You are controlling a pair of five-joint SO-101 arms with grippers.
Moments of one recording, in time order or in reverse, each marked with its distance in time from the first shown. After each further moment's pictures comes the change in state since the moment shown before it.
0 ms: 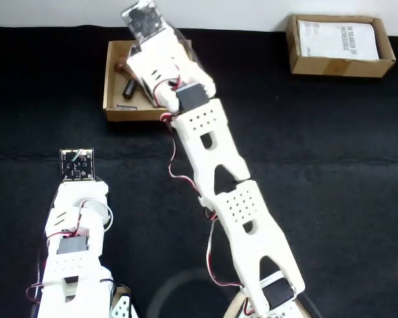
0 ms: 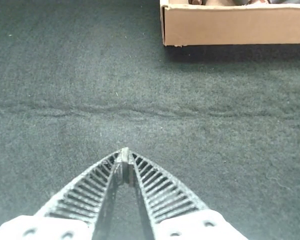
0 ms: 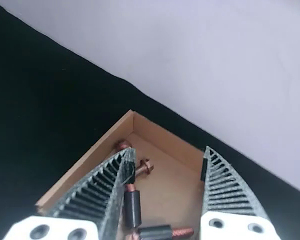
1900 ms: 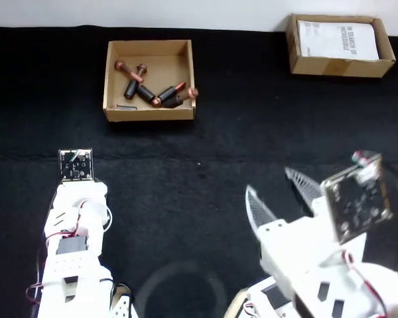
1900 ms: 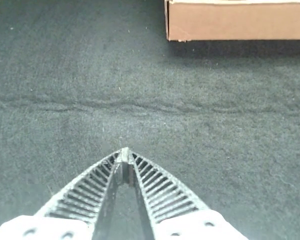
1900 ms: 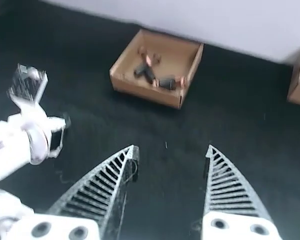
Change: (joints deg) left arm -0.6 0.0 0.0 1.0 0.0; right arm 2.5 -127.7 97.2 38.2 -11.5
